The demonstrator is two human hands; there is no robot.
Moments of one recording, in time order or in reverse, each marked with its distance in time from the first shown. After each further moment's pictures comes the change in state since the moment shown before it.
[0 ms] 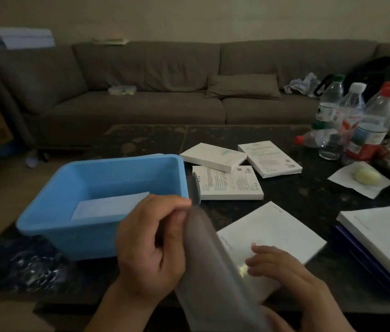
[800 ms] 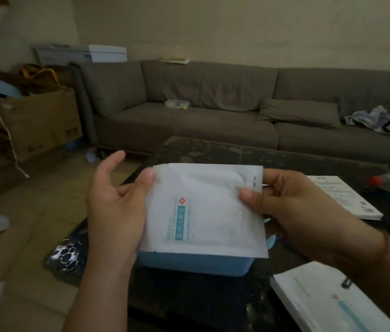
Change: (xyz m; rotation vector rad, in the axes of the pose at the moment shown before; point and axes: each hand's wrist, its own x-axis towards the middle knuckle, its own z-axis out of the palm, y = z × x) left_hand 0.050 -0.056 -0.116 -0.043 0.370 -0.980; right_hand 0.184 -0.141 -0.006 0.644 -0.282 0.357
